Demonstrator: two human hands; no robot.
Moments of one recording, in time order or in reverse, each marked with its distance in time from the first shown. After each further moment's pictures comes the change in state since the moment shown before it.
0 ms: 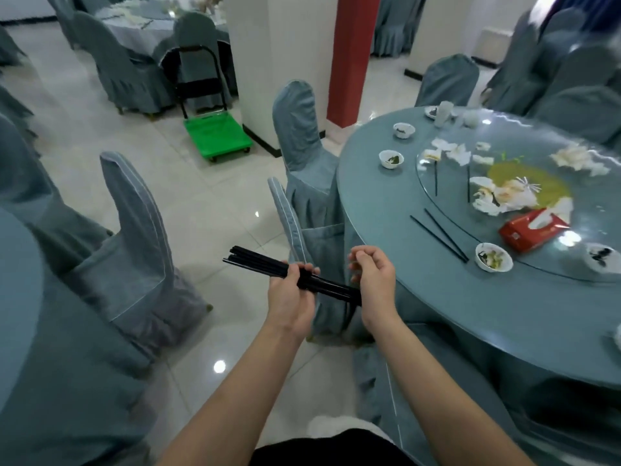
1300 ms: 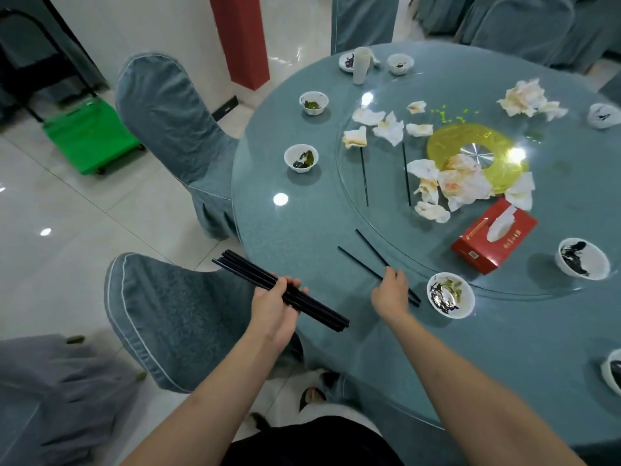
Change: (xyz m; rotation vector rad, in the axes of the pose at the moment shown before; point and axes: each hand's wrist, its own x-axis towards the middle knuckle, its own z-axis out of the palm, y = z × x) left_hand 0.299 -0.183 0.217 0.382 0.078 -0.333; right_hand 0.447 0.139 -0.244 -1.106 0.182 0.340
